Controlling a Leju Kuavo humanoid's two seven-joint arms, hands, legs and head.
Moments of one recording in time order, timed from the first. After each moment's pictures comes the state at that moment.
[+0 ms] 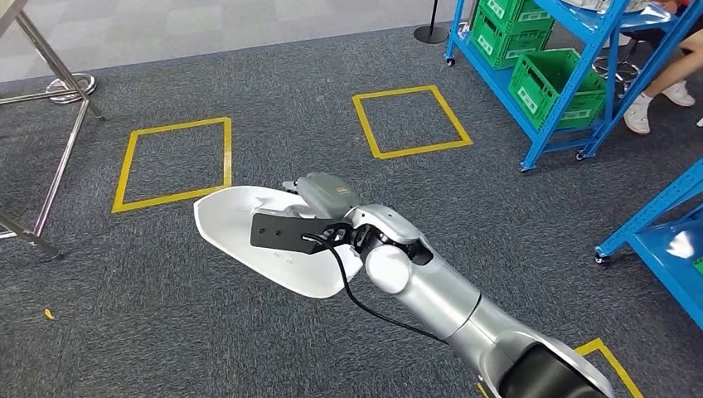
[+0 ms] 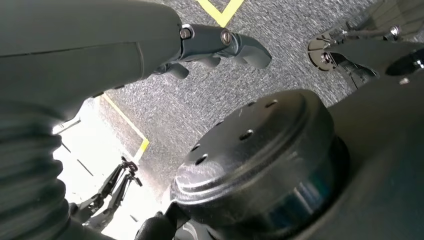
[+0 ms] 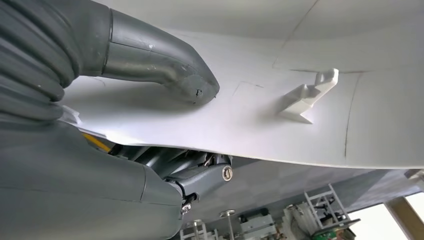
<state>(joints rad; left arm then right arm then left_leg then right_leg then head) -0.12 -0.04 0.73 -0.22 -1.02 -0.62 -0.03 -0.66 0.10 0.70 -1.13 0.59 0.21 -0.06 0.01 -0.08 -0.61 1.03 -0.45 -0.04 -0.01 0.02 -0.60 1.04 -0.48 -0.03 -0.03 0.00</state>
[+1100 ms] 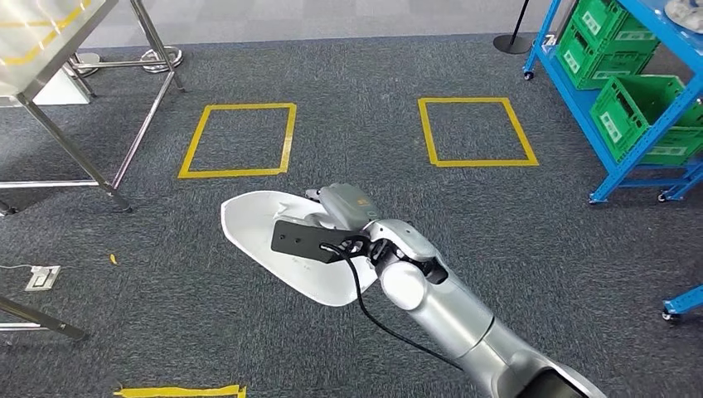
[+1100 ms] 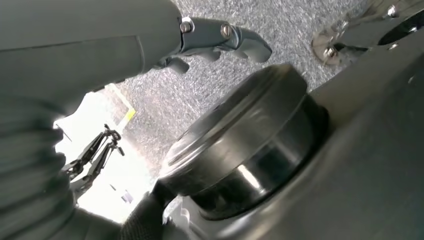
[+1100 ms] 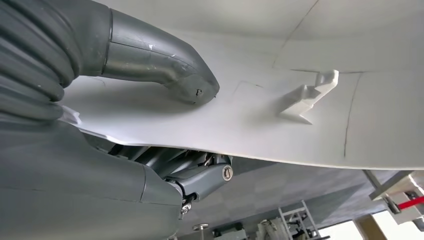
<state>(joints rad) -0.14 -0.08 0.72 -0.23 -1.08 -0.61 -0.01 -0.52 0.06 0.60 -1.24 0.68 0.22 -0.02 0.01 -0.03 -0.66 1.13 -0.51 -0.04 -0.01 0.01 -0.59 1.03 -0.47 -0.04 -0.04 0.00</state>
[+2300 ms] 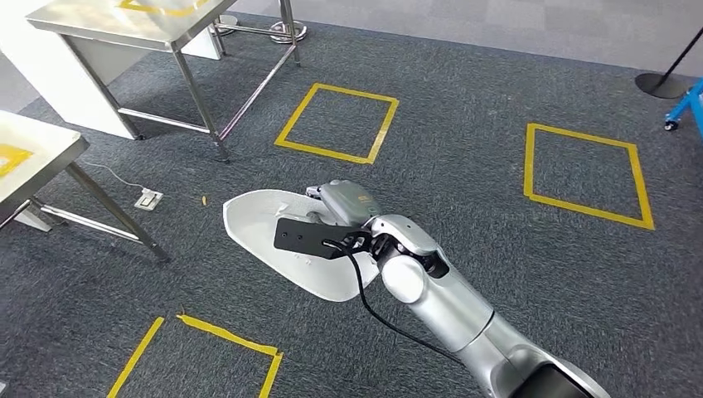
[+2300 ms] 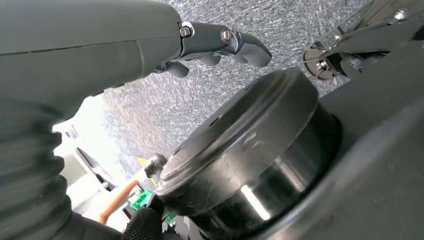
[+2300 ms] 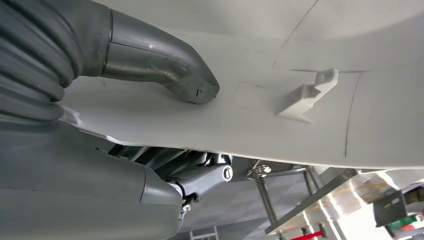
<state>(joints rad) -0.14 -0.06 0.72 -0.23 -1.06 -0.61 0.00 -0.54 0.06 0.59 -1.20 0.68 0.23 -0.06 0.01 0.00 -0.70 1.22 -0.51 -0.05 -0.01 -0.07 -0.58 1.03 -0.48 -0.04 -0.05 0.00</state>
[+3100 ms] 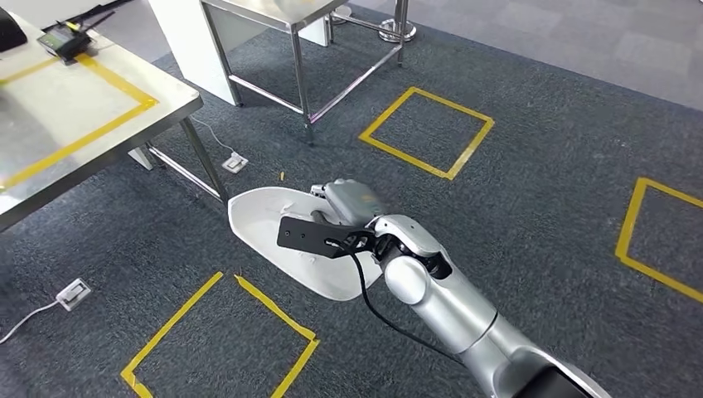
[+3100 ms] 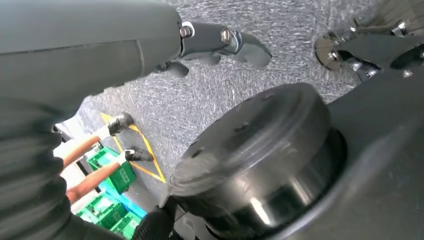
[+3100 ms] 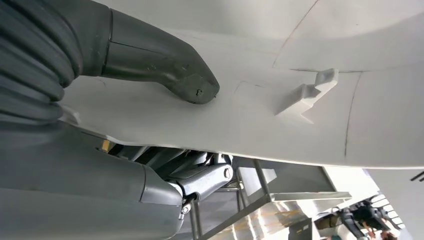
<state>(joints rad) -0.15 -0.06 0.72 -0.23 -1.09 -0.62 0.01 -0.54 0.06 0.59 -1.21 0.70 0.22 -0.05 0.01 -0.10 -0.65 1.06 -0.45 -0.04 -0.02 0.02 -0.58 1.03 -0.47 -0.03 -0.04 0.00</state>
